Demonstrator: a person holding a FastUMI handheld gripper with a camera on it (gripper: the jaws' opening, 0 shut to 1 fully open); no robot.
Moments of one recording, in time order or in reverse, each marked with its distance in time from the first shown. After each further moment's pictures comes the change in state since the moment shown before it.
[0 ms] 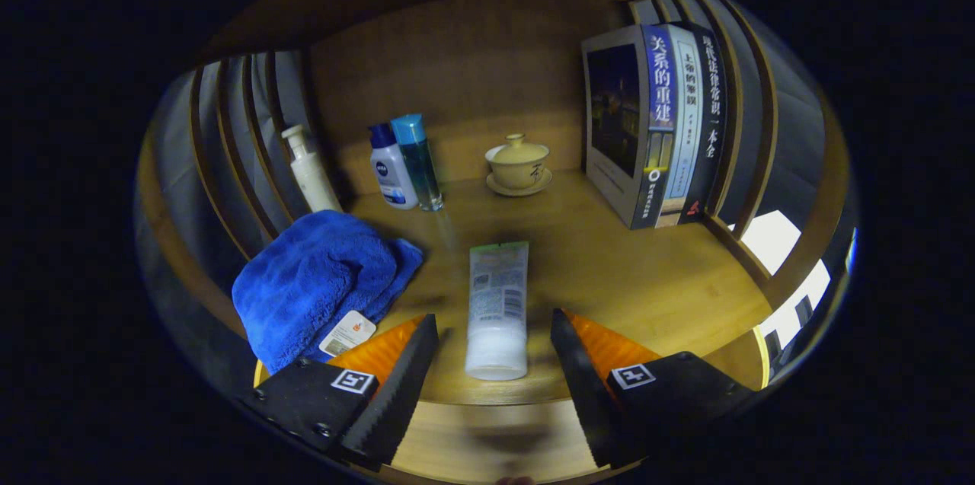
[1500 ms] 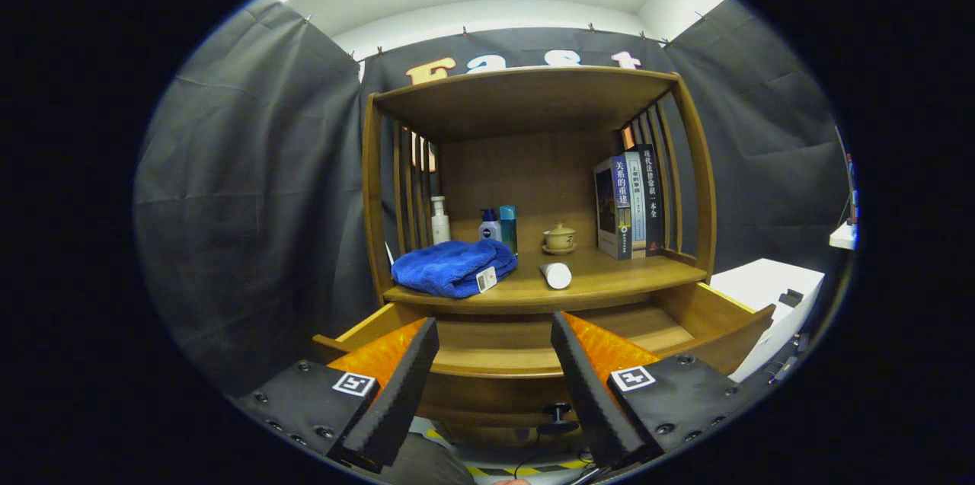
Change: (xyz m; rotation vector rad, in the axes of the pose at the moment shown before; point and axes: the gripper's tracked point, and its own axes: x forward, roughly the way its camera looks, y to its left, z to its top) arm -0.224 0.073 -0.136 -0.110 -0.530 0.126
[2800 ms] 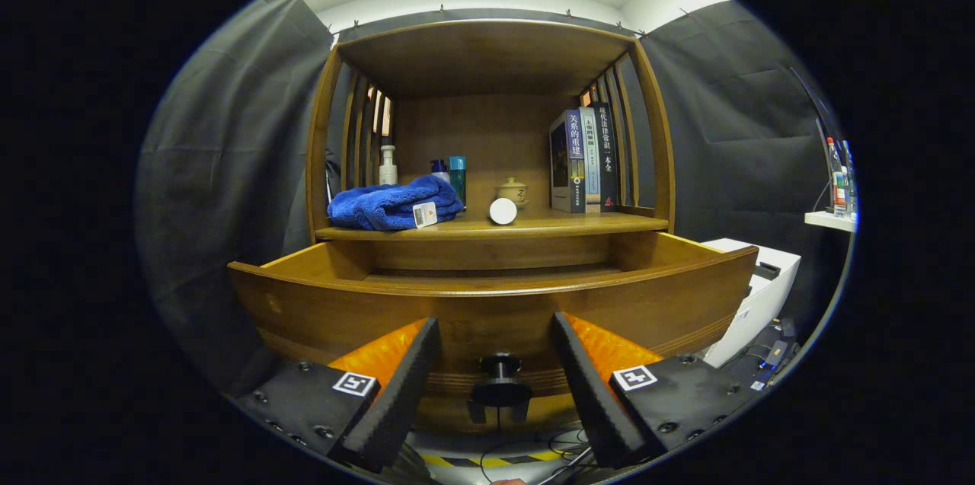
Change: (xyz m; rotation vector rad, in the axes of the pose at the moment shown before) arm 0.019 -0.061 -0.090 -0.043 0.088 -0.159
